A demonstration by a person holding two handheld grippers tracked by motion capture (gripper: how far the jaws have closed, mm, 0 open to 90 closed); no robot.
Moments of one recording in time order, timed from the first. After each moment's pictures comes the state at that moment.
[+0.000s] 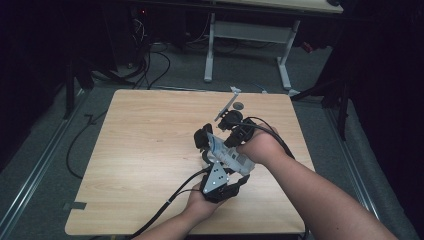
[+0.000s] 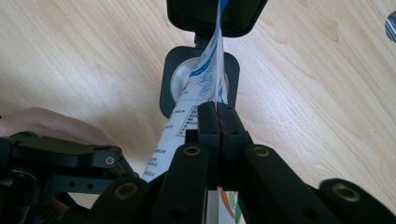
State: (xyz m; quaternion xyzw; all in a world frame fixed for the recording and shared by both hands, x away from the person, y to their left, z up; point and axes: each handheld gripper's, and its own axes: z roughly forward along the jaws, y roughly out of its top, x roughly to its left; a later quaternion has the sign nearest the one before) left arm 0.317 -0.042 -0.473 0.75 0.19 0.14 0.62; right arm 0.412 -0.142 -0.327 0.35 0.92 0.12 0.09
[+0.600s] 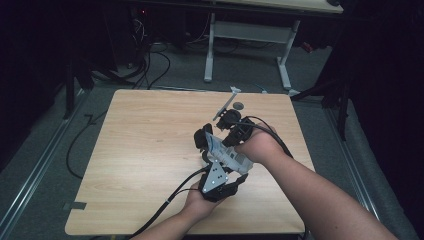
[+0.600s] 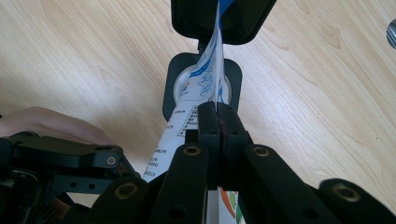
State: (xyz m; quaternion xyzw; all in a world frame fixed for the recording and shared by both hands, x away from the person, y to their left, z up) left arm 0.318 -0.038 -0.471 0.75 0.19 0.16 0.61; right arm 0.414 -0.139 -0.326 0.34 0.93 0.13 0.09
